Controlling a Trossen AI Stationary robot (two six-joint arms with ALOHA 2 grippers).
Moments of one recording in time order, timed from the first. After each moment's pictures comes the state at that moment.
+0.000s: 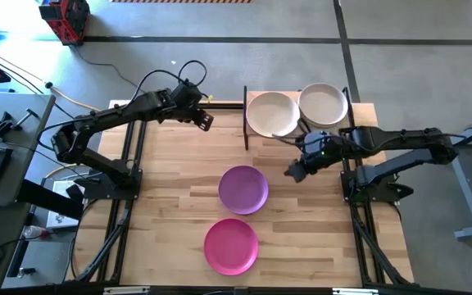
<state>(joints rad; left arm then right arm) 0.55 1.41 1.20 -0.70 -0.16 -0.39 0.05 1.12 1.16 -0.85 -0.06 1.03</state>
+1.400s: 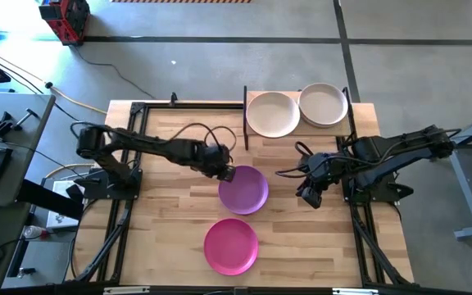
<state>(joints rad) 0.07 1.66 1.06 -0.49 -0.02 -1.09 0.25 1.12 1.16 -0.97 -0.08 0.80</state>
